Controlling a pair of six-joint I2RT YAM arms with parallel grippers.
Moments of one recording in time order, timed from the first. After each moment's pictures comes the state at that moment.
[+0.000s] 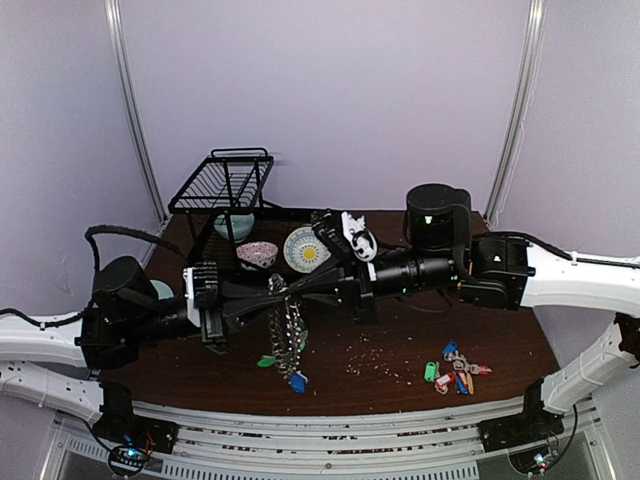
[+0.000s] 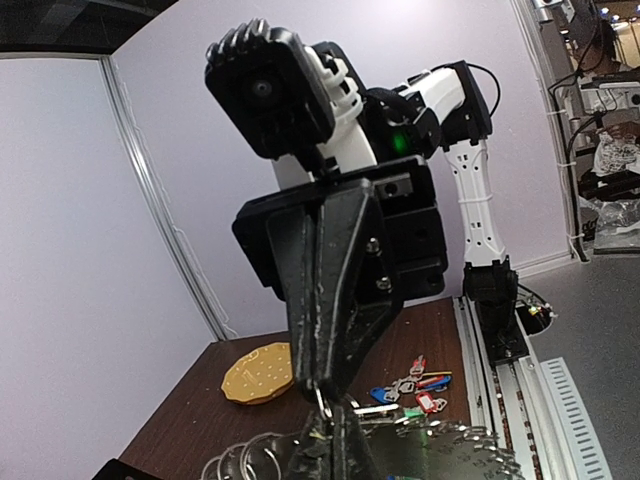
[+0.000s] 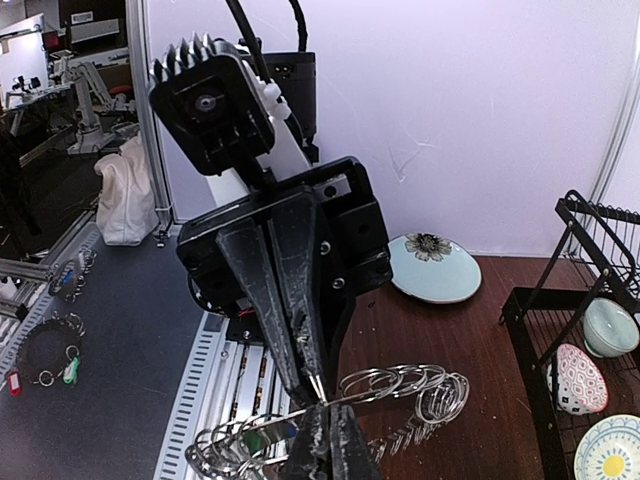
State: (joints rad) left arm -1.18 0.90 0.58 0.47 0.21 0.32; right arm 1.15 1.37 1.21 -0.04 -0.43 -0.13
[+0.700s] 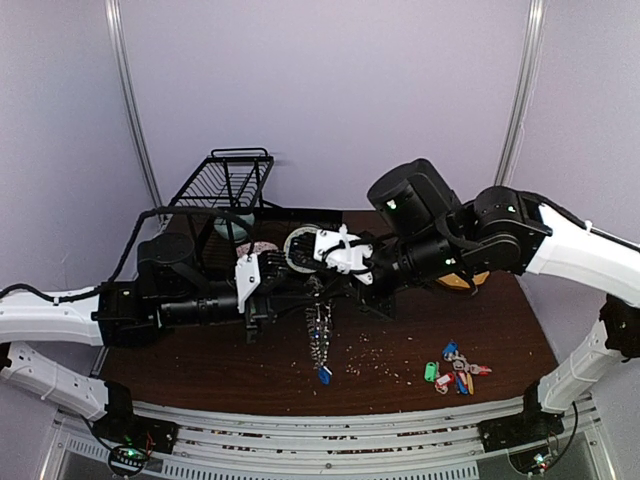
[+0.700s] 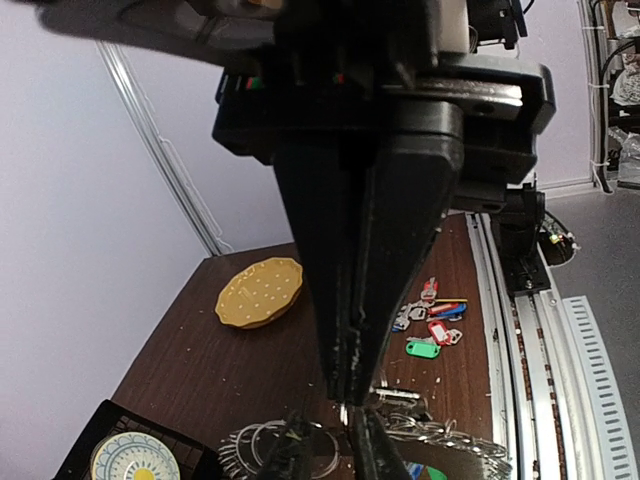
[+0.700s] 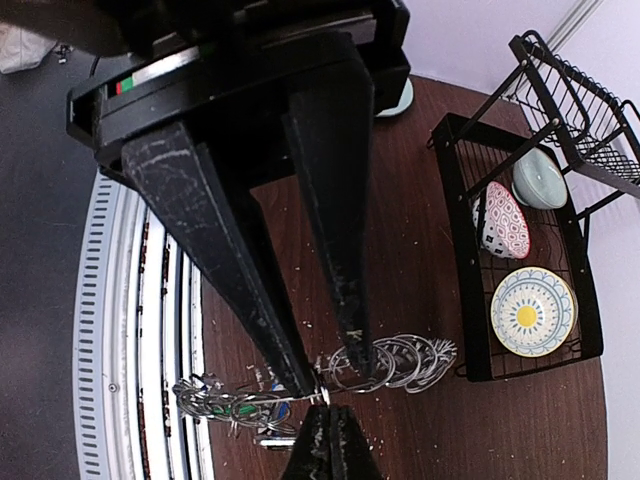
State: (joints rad) left arm -1.18 1.10 0.81 0.17 0.12 0.35; right arm 1.22 1.49 1.62 -0.82 -0.01 -0.35
